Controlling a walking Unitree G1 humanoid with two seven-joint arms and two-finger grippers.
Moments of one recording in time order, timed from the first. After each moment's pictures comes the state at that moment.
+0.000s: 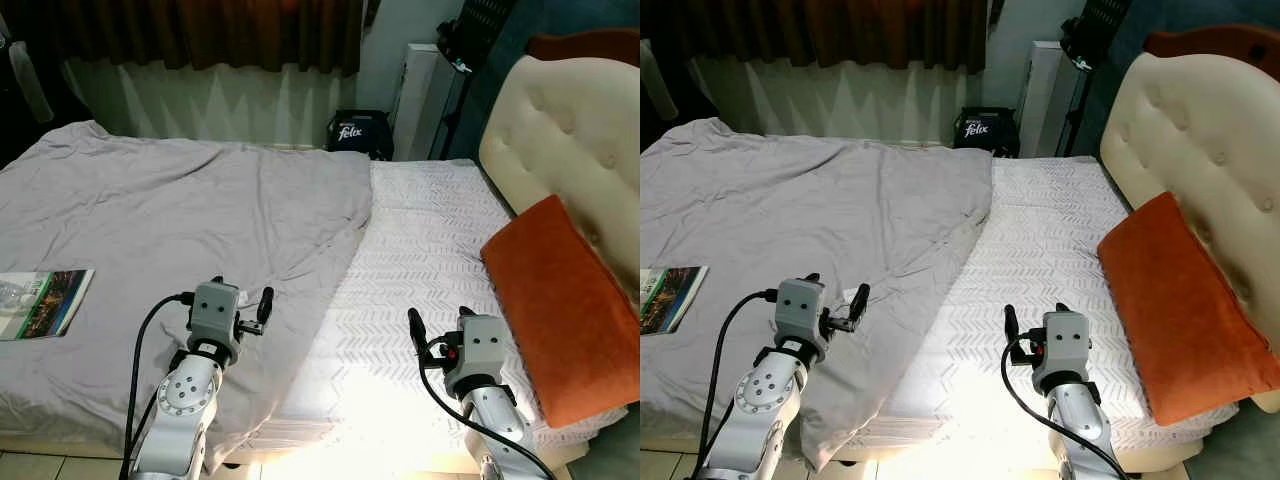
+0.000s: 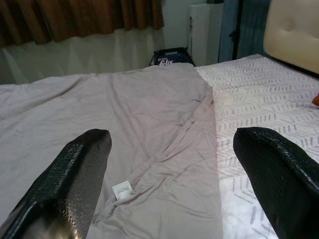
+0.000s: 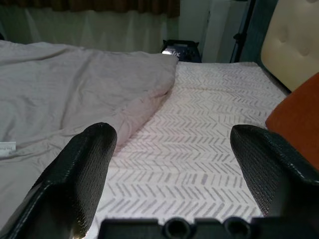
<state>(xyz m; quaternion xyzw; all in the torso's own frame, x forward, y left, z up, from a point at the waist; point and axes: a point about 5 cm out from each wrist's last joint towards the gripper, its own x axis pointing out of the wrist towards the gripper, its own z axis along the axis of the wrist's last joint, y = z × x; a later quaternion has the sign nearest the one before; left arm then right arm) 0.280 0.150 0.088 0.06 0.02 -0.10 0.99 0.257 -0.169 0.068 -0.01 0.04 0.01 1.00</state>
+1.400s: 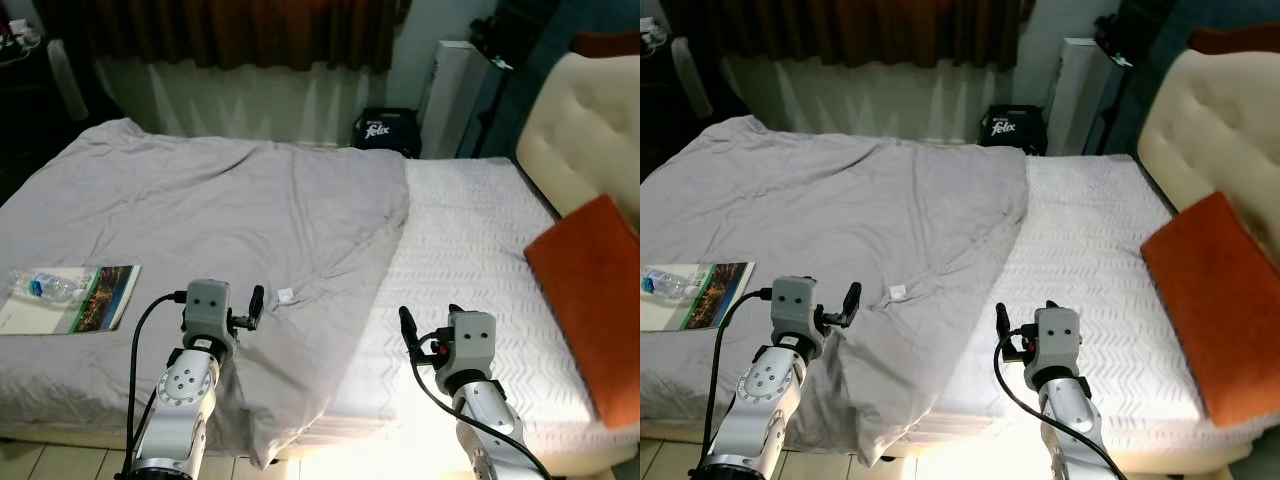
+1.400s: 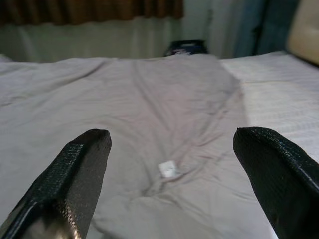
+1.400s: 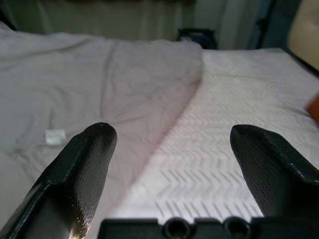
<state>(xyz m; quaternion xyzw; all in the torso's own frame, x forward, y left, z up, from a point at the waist) 0.291 0.139 0.081 0.02 0.03 -0.09 1.00 0.256 -0.173 0.059 -0.01 0.07 0.01 1.00</state>
